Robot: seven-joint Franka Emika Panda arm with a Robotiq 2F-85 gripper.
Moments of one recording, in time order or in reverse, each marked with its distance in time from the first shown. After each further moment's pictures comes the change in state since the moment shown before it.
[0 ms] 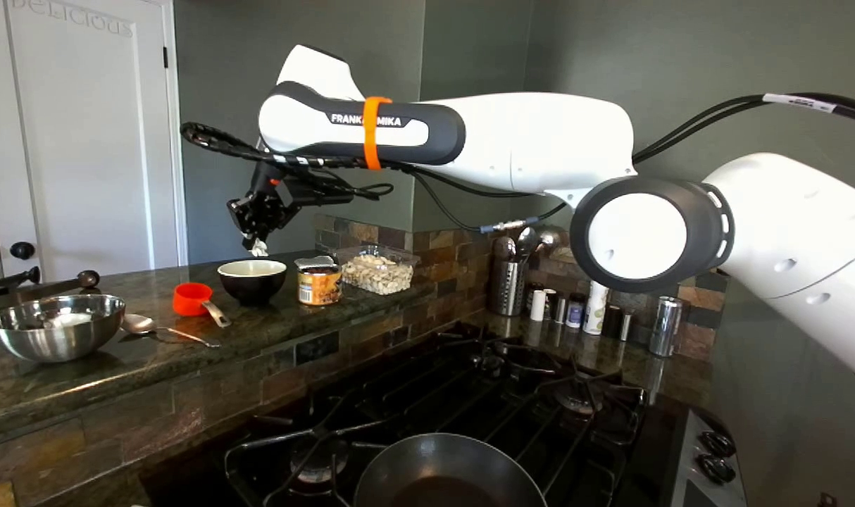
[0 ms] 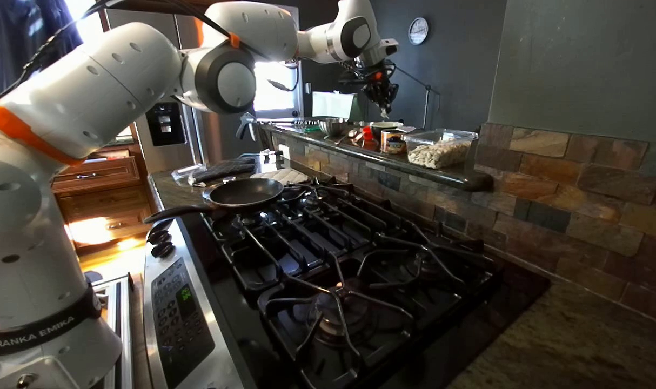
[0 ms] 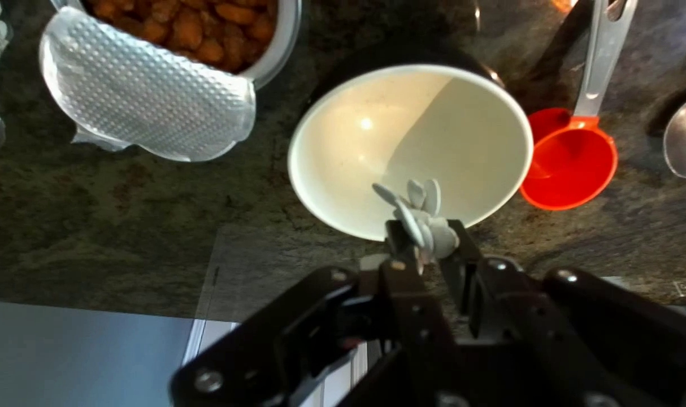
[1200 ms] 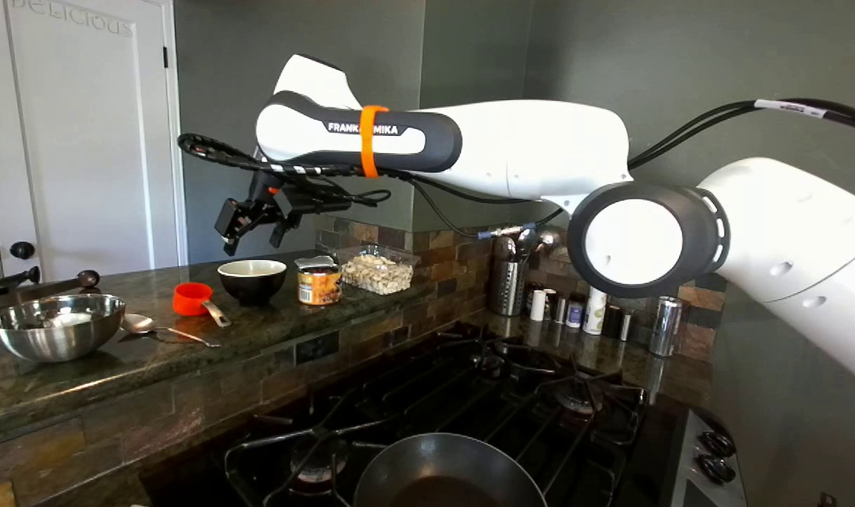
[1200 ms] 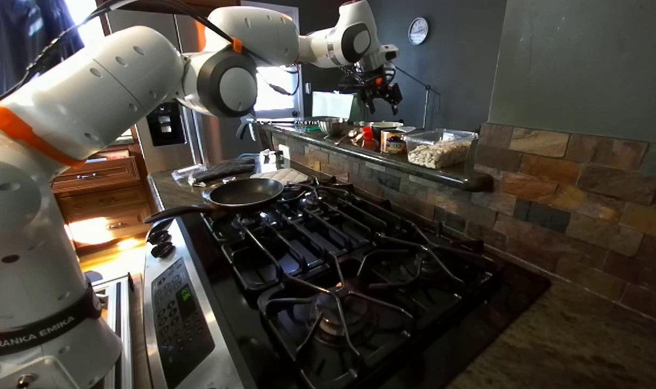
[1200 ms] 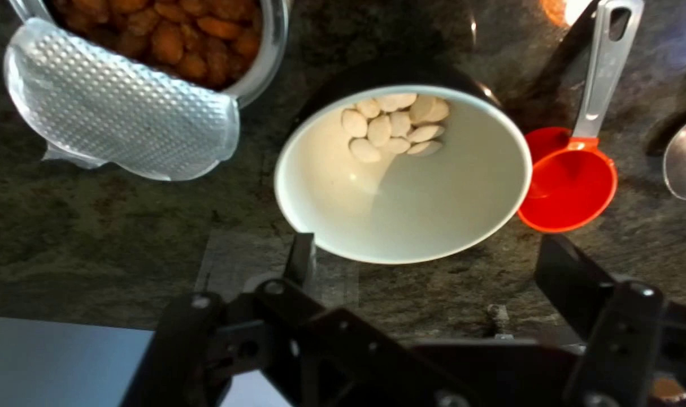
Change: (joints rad) arm -0.001 0.019 0.010 0.005 0.000 0.000 -0.016
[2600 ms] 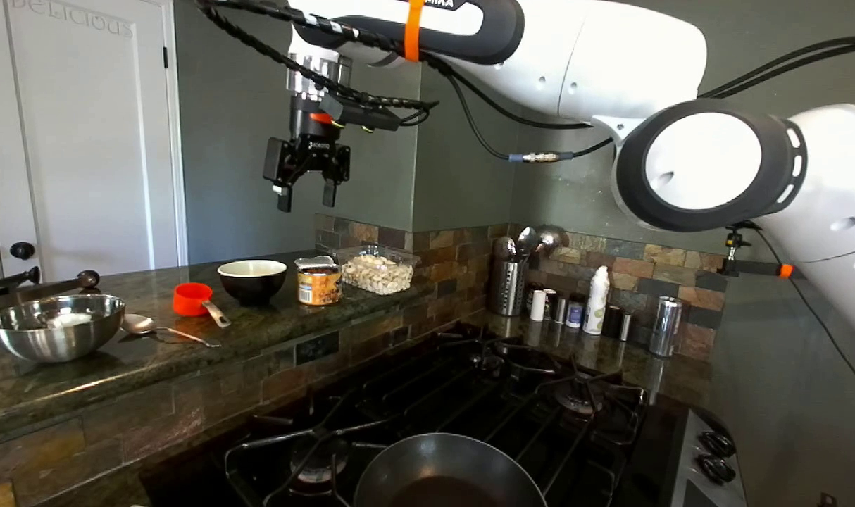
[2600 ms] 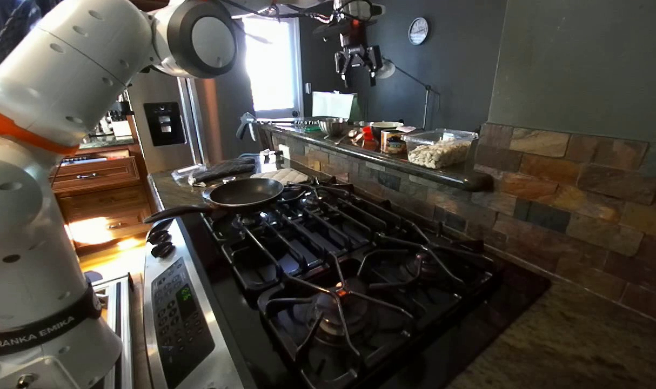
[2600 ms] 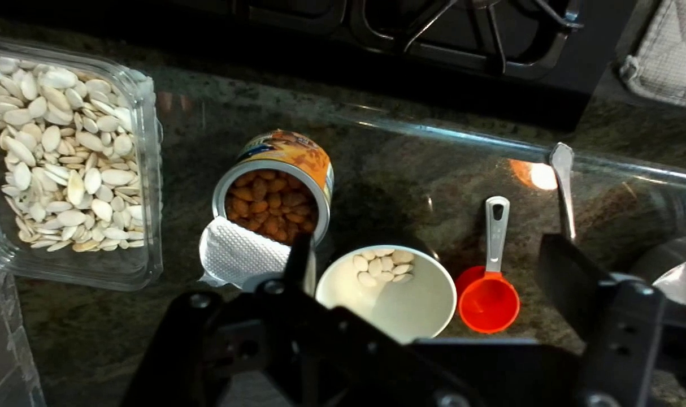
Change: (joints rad) arm 0.012 -0.226 -0.003 -0.018 -0.005 -0.545 0.008
